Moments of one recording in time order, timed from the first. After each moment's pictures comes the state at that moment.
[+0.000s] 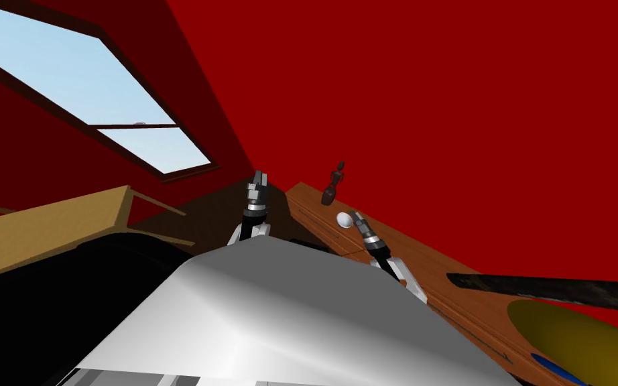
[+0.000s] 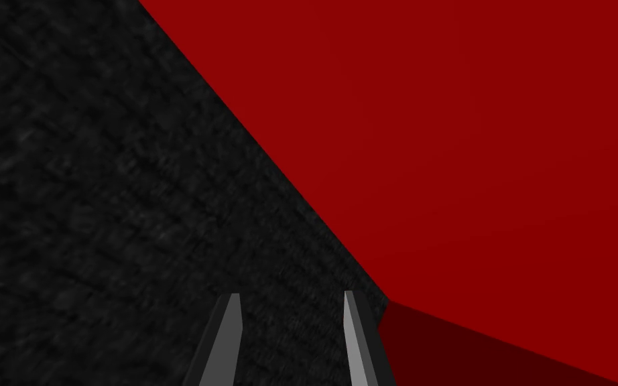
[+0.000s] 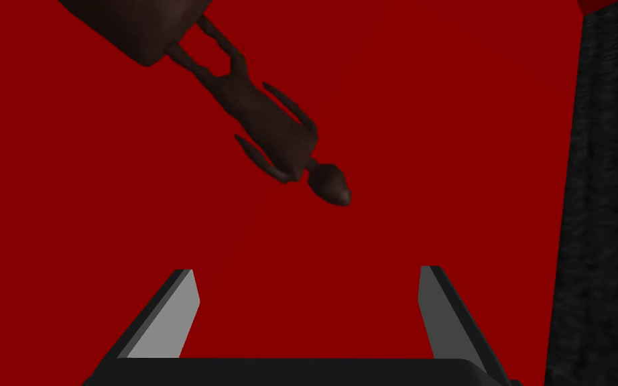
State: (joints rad) left arm 0.53 -0.01 0.05 -2.21 -0.11 -0.61 0.03; right arm 0.39 -0.49 0.05 -1.72 0.47 -0.62 -0.01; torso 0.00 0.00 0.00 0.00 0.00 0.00
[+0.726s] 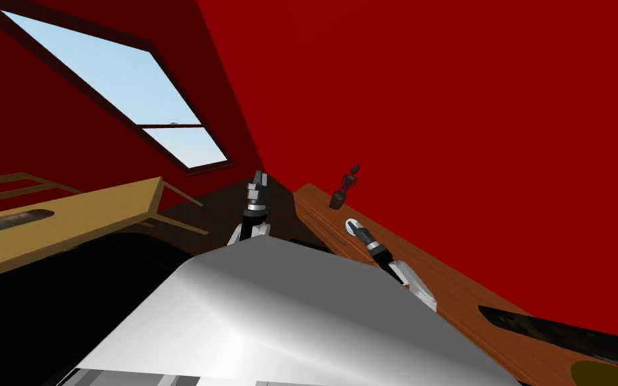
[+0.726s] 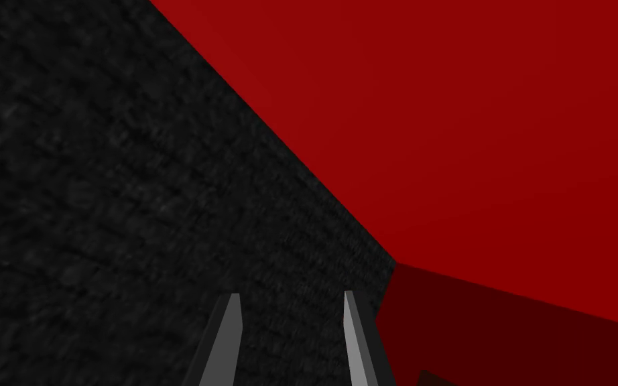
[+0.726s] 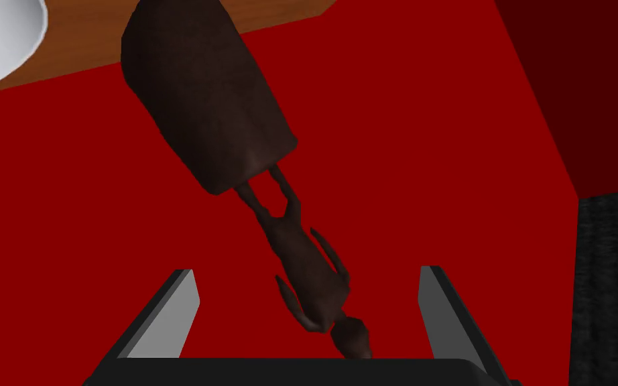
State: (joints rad) left arm 0.53 -0.01 0.05 -2.21 -0.11 -0.61 0.03; right arm 0.34 -0.60 0.09 -1.50 0.64 -0.62 0.02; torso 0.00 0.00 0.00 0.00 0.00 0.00
